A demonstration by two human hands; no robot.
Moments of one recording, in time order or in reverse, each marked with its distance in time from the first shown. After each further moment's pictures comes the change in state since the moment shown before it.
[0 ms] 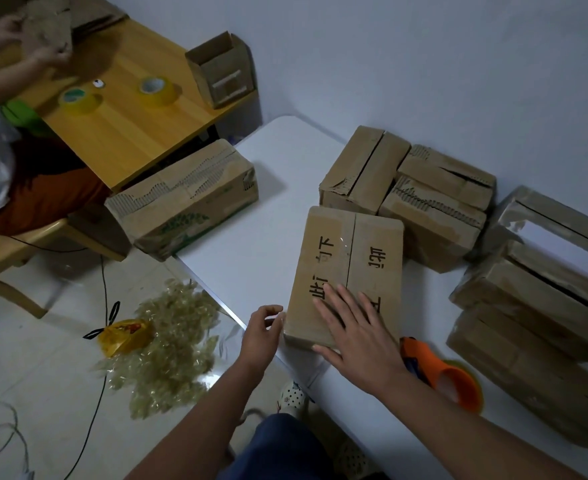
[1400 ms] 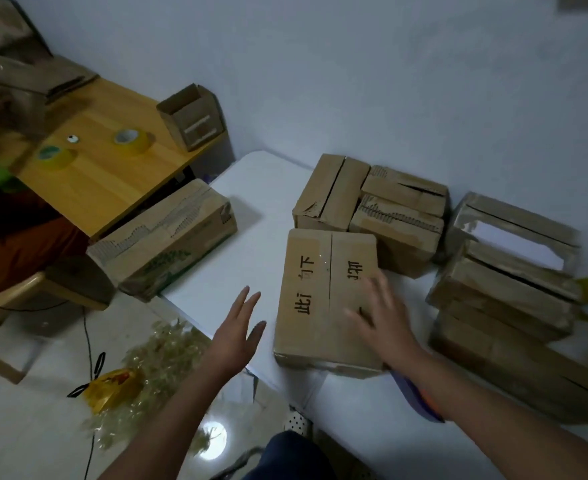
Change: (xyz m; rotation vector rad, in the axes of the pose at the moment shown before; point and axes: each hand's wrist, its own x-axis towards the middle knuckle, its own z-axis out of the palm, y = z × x) left_hand 0.028 0.033 -0.043 0.753 -0.127 0.601; right_hand -0.011 0.050 -0.033 0.697 0.118 0.465
